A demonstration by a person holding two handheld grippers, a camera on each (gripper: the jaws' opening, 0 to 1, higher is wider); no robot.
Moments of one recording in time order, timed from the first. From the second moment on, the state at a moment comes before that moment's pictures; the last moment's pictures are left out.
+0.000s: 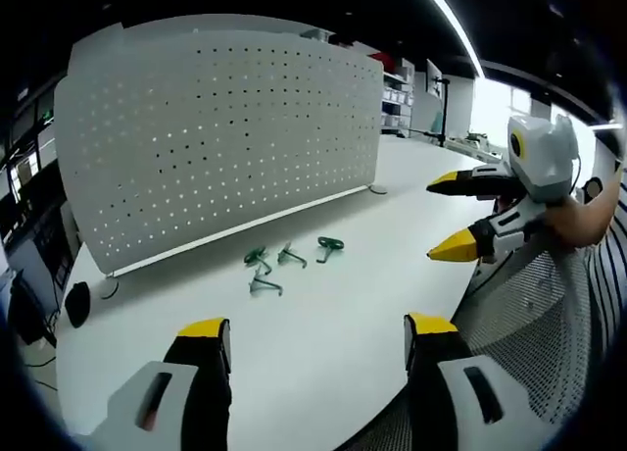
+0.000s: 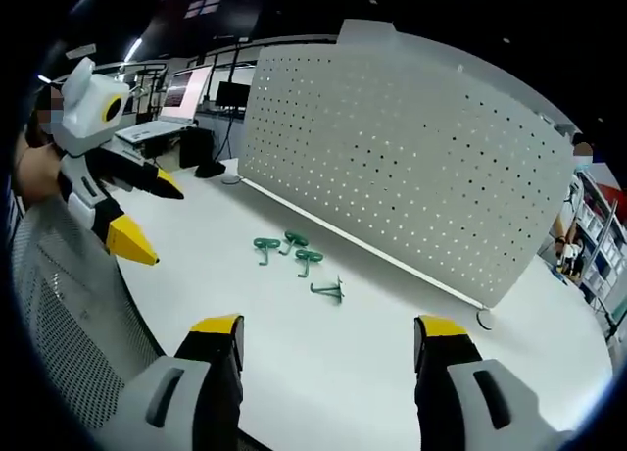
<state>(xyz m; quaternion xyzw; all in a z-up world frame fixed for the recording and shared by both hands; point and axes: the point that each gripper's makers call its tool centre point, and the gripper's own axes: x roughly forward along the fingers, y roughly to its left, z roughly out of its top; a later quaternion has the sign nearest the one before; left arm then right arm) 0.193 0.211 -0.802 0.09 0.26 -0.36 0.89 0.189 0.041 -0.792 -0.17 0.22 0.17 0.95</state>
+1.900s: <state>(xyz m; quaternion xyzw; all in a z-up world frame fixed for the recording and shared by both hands) 0.200 0.219 -0.804 0.08 0.26 -0.34 0.90 0.187 0.045 -0.794 -0.17 0.23 0.17 0.94</state>
